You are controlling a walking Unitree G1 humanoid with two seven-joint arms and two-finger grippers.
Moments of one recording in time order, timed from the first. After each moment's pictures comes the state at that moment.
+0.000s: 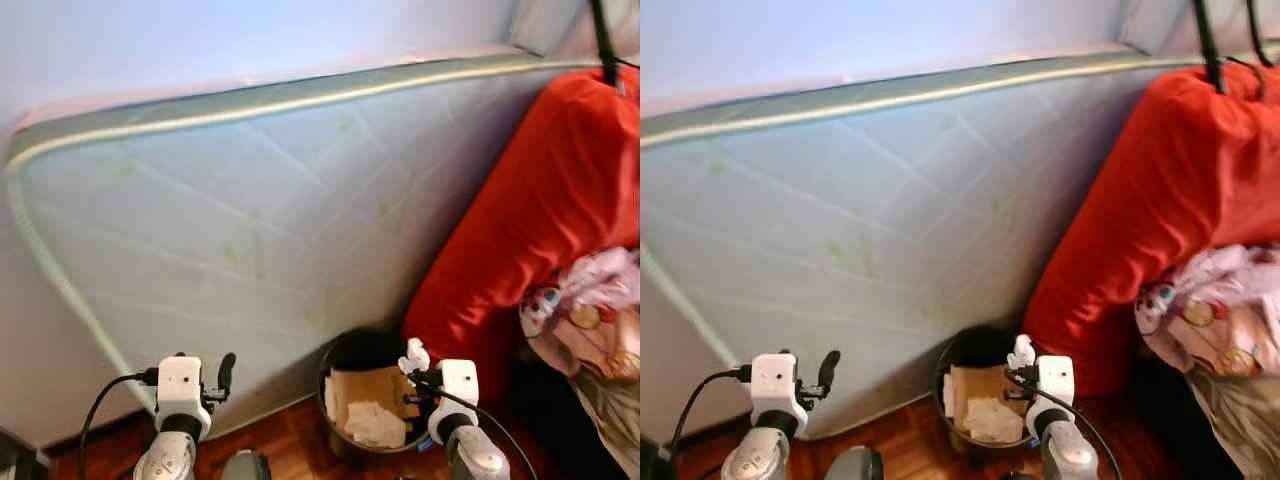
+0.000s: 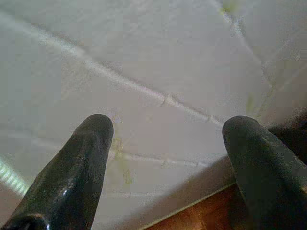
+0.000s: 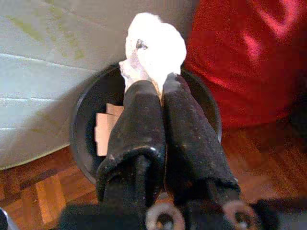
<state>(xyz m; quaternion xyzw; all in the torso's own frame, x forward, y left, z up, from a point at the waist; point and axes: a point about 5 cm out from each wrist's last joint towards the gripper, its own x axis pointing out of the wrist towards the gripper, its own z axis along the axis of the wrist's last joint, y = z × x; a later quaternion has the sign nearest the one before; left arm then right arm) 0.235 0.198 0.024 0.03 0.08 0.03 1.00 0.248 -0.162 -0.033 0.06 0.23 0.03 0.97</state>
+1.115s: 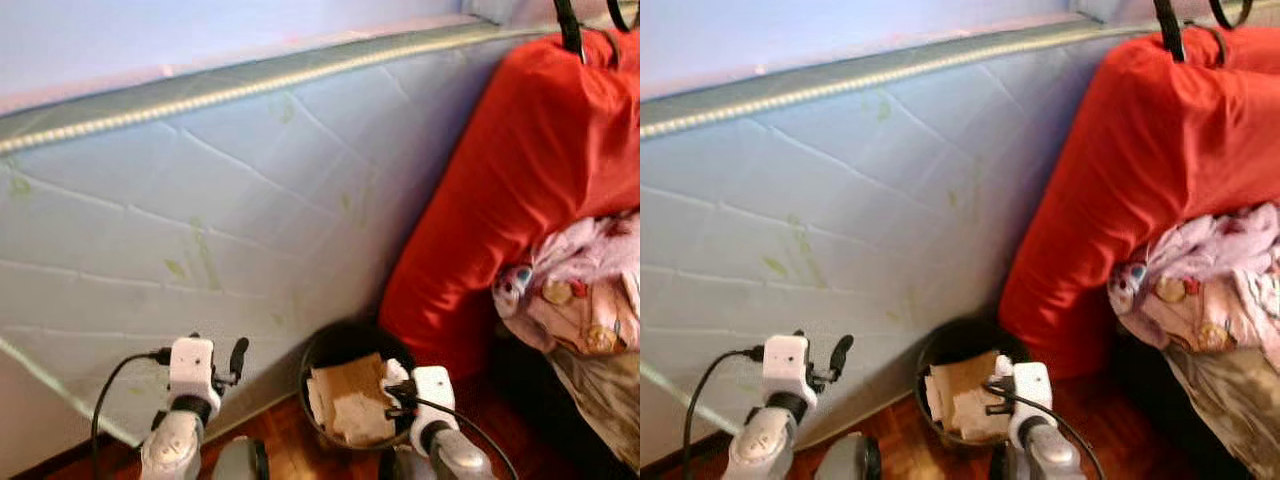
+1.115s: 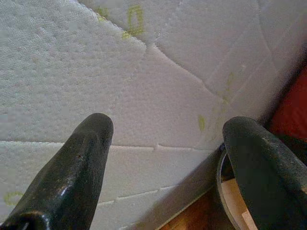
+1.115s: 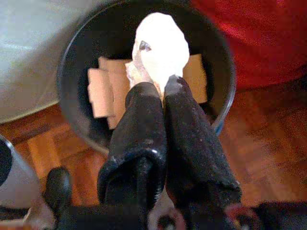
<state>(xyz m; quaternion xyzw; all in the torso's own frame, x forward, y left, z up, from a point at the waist) 0.253 0.188 0.041 0.04 0.05 -0.01 1.00 0.245 -0.136 -0.045 0.03 0.31 0.08 0.95</state>
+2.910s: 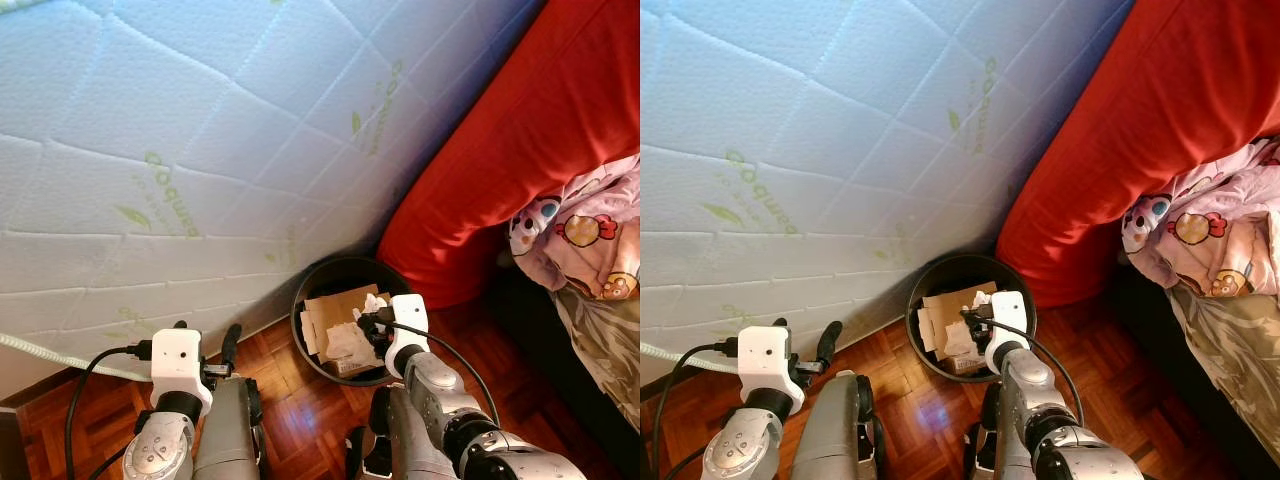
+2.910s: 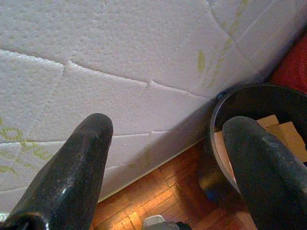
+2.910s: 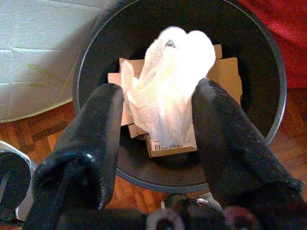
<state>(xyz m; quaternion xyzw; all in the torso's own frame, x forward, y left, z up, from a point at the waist) 0.227 0.184 0.089 0.03 0.03 0.01 1.00 0.318 -0.106 0.019 0.05 0.23 0.14 0.96</state>
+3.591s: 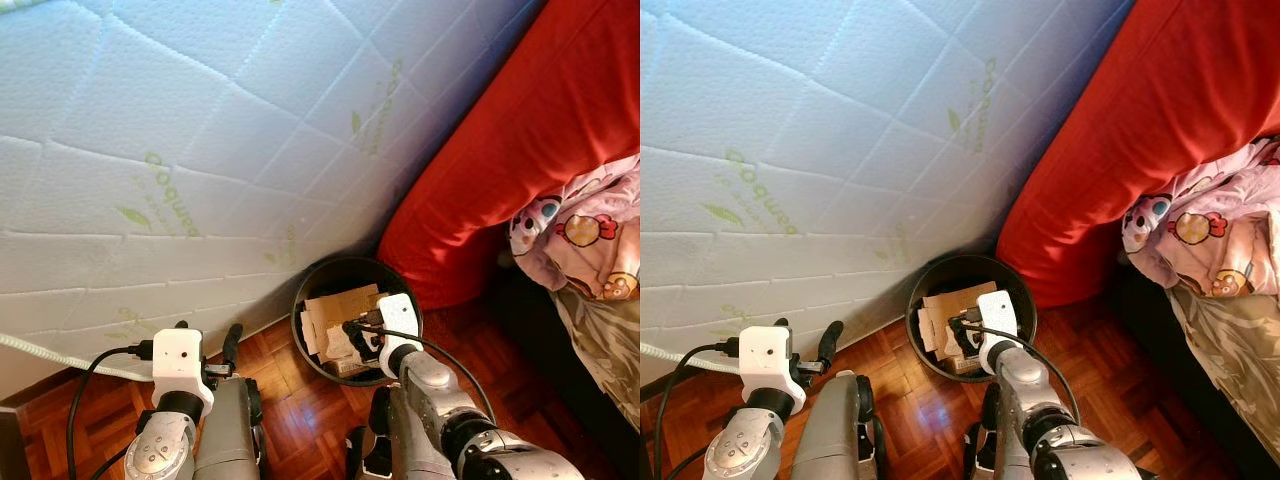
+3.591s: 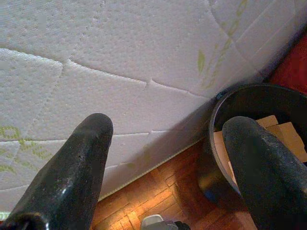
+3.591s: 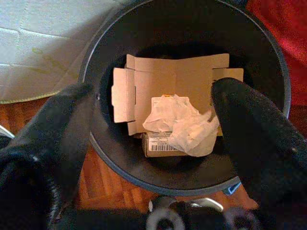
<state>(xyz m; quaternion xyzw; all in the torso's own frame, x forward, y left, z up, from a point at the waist) 0.227 0.183 0.089 0.03 0.03 0.01 1.00 0.318 -0.098 0.021 0.00 0.22 0.17 0.96</state>
